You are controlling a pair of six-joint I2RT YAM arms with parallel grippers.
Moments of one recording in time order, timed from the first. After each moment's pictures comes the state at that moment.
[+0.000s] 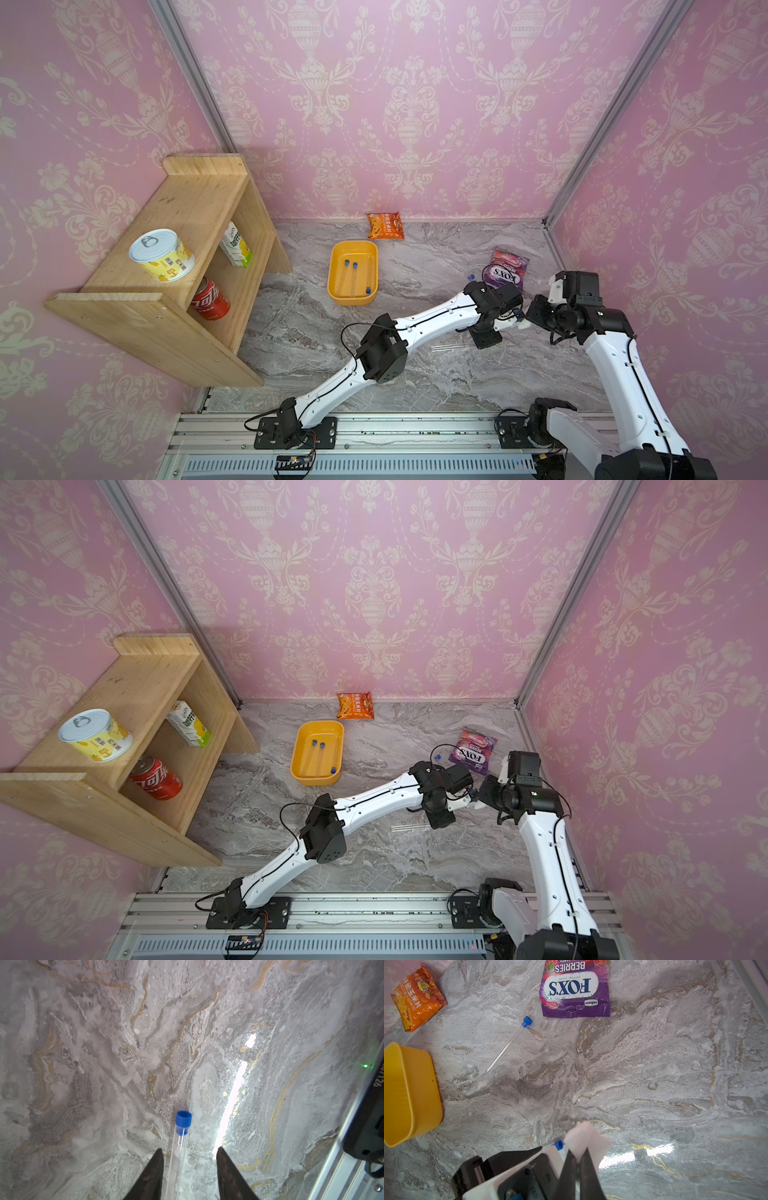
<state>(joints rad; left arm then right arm) -1.11 2.58 2.54 -1.28 0.09 0.15 -0.17 0.98 0.88 -0.90 -0.16 0.36</state>
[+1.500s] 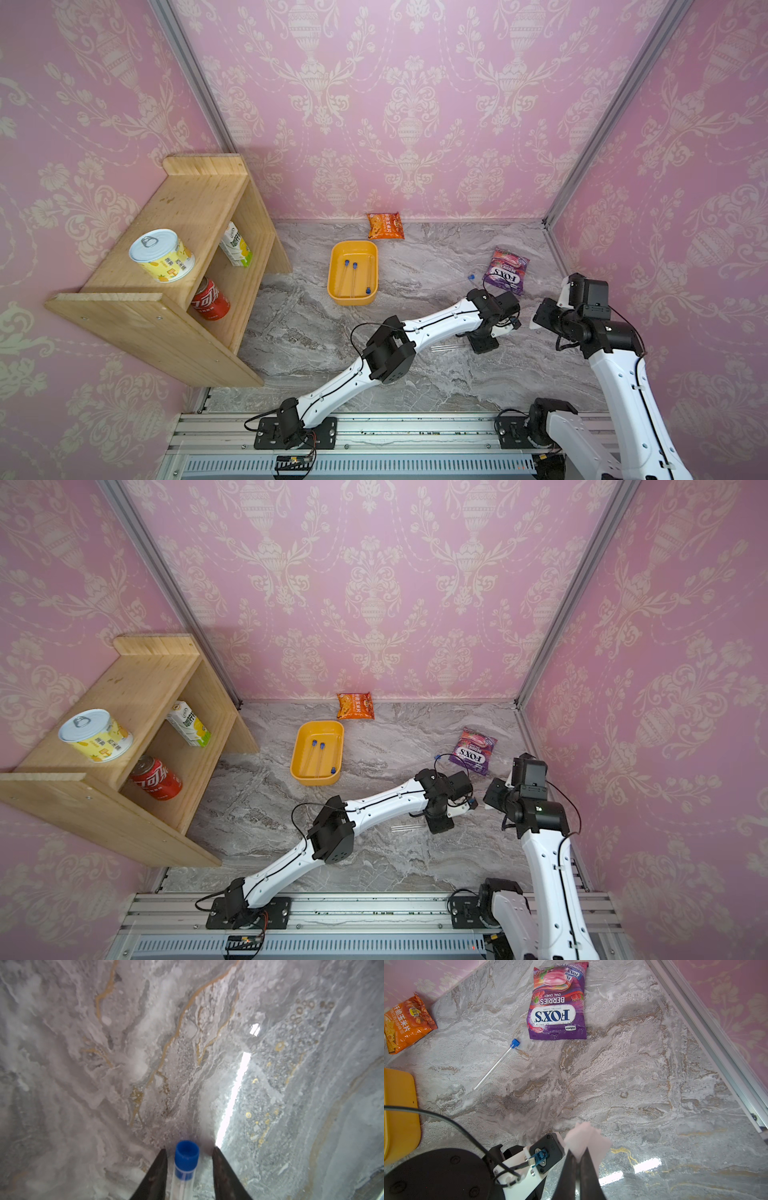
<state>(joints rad) -1.11 2.67 2.56 -1.24 0.08 0.17 -0.17 0.86 0.87 -0.90 -0.02 0.36</state>
